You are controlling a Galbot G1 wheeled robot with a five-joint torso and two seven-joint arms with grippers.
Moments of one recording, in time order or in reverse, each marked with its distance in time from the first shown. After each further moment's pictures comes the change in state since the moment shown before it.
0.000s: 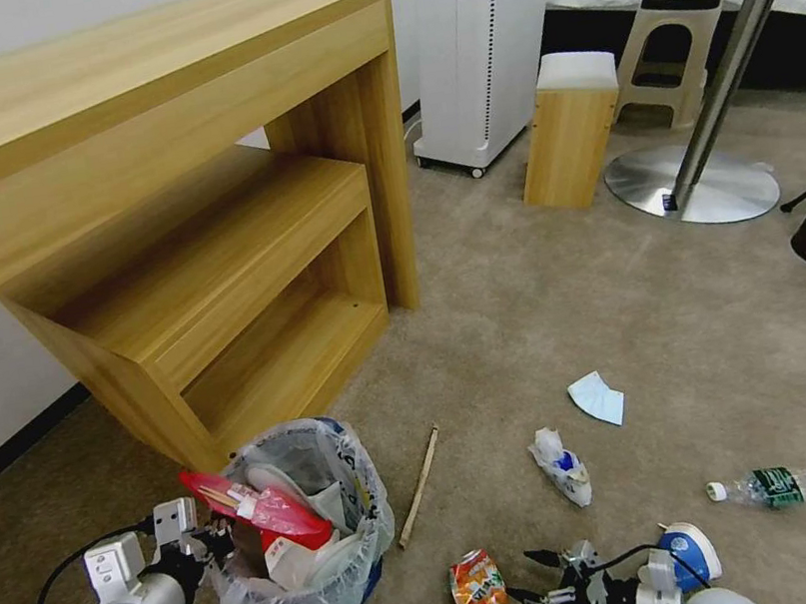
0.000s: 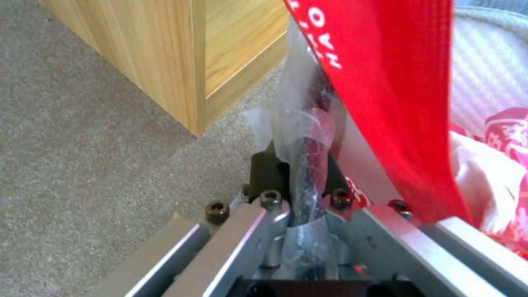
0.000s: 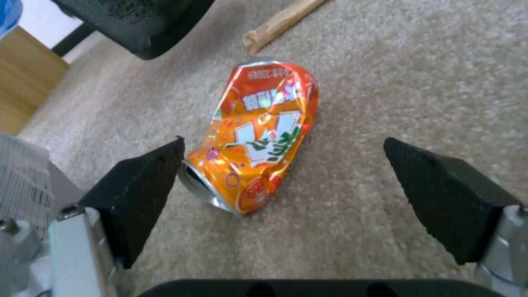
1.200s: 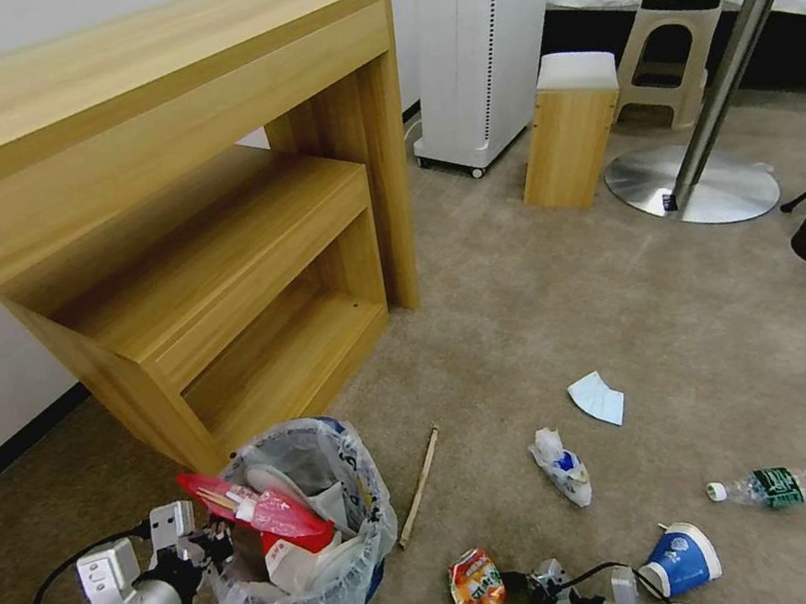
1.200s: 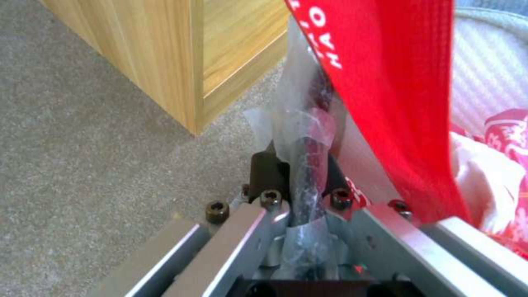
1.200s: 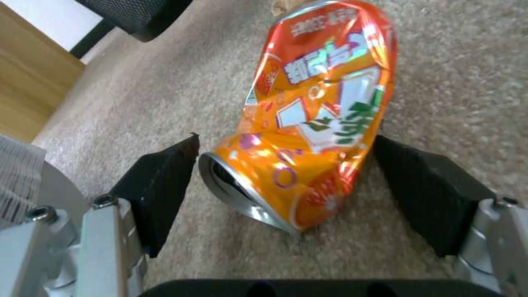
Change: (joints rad) left arm 0.049 -0.002 -0.027 -0.043 -0.012 -0.012 -0.005; right arm 0.048 0.122 -0.078 -0.115 0.019 0.007 -0.017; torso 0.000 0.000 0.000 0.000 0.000
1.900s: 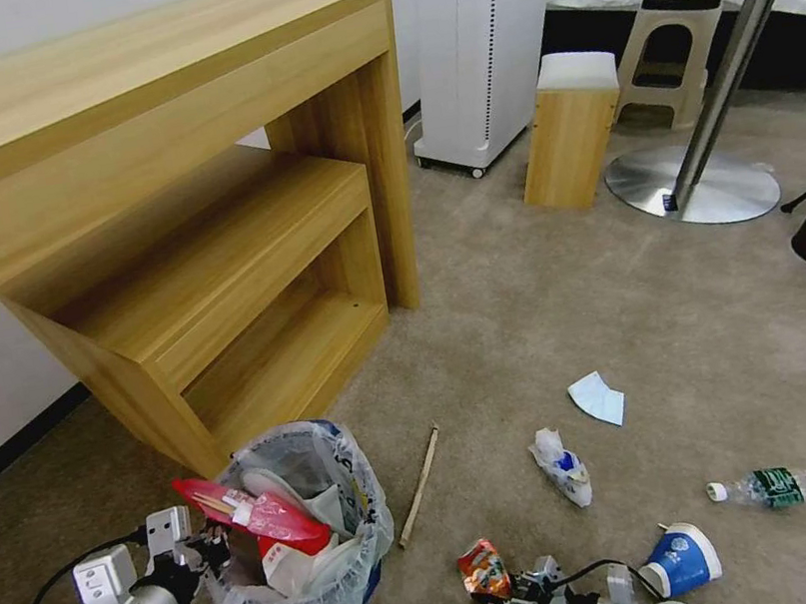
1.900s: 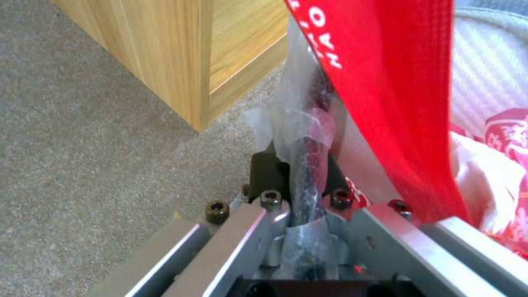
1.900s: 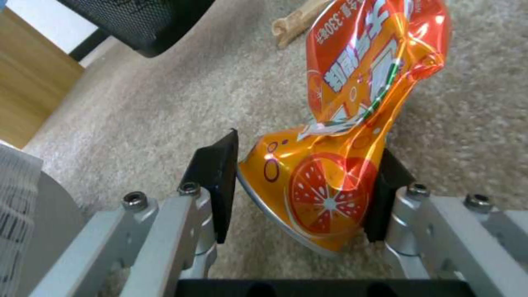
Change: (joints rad) left arm 0.007 -0.010 0.000 0.013 0.005 -0.016 0.005; right arm 0.007 -0.005 0.002 0.010 -0.014 0.021 0.010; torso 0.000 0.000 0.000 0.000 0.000
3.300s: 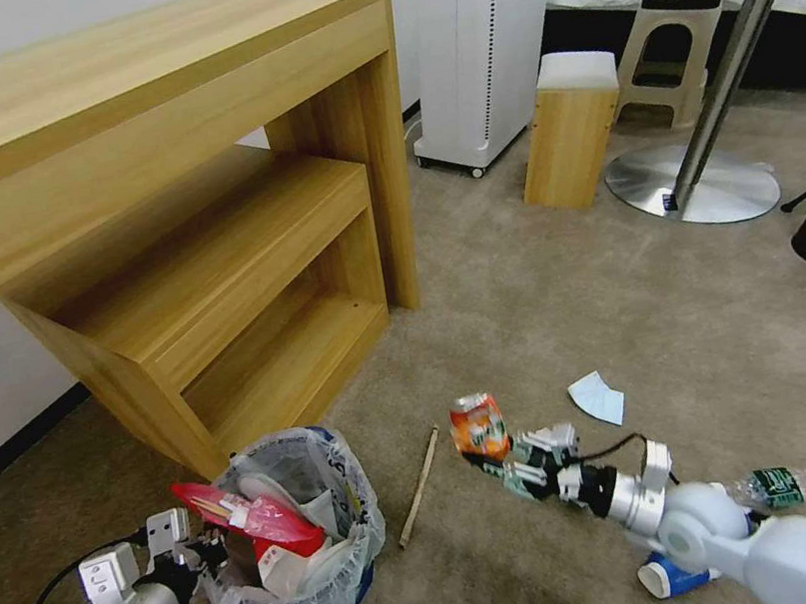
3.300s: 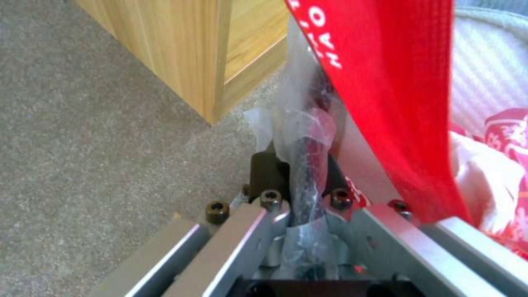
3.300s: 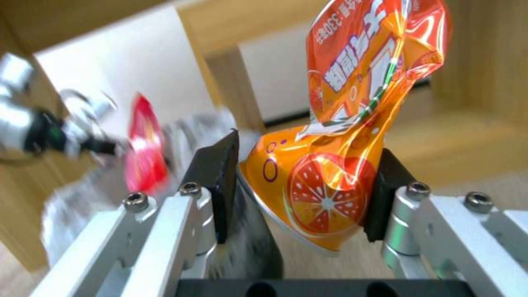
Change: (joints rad) left arm -0.037 0.010 0.024 0.061 0.001 0.003 0.001; right arm 0.088 -0.319 0.221 0.686 0.051 -0.016 0.133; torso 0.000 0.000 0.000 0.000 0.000
